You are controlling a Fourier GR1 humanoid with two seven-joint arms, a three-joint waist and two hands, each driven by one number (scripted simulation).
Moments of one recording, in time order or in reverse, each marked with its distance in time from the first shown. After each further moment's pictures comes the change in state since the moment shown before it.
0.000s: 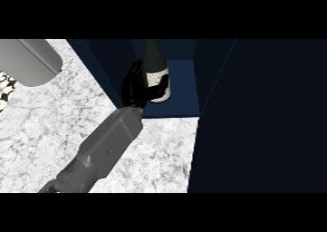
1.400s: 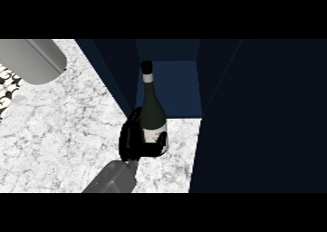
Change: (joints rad) left arm 0.543 0.000 -0.097 -0.495 -0.257 0.001 -0.006; right arm -0.036 0.004 0.030 -0.037 0.047 -0.043 0.083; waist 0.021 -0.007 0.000
